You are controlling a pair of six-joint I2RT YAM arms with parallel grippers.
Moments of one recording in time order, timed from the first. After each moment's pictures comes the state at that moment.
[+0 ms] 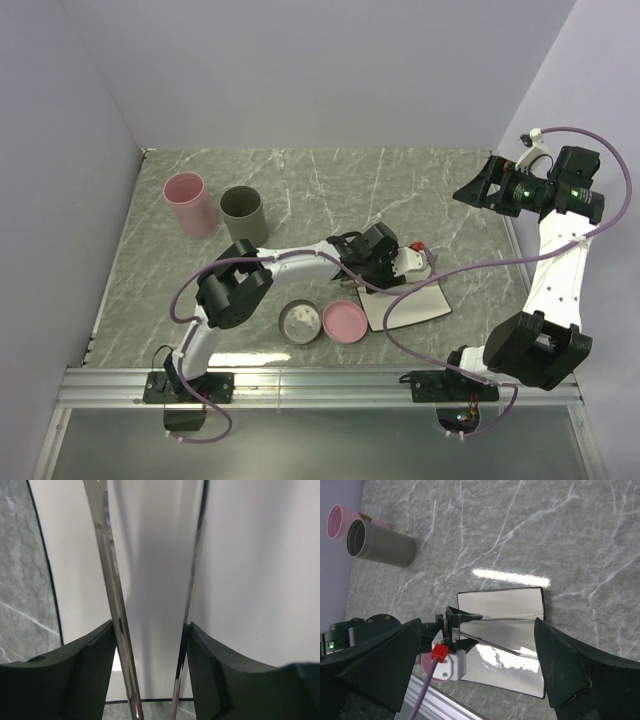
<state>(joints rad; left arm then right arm) -1.03 2.12 1.57 -0.28 0.17 0.40 -0.44 1.35 1.48 -0.96 -0.83 -0.04</state>
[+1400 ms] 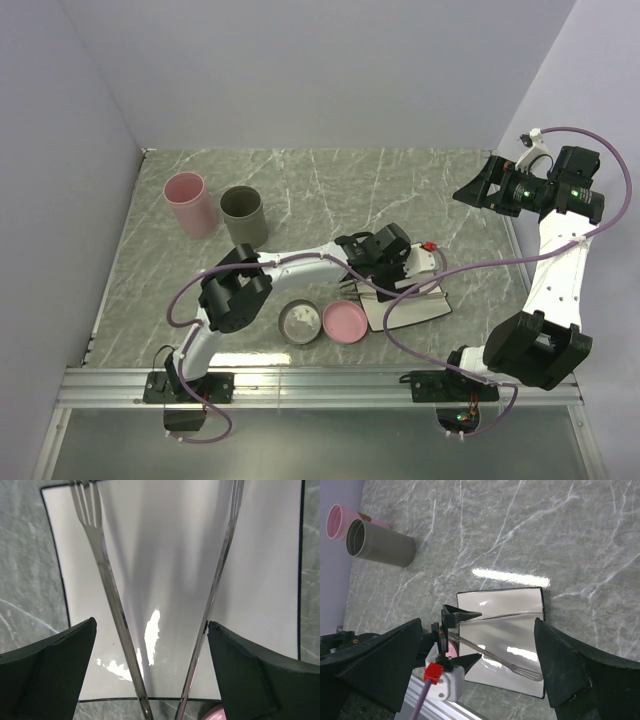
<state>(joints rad) -1.08 2.13 1.66 -0.35 0.10 0.37 -0.44 1.35 1.49 -0.96 -0.83 -0.04</state>
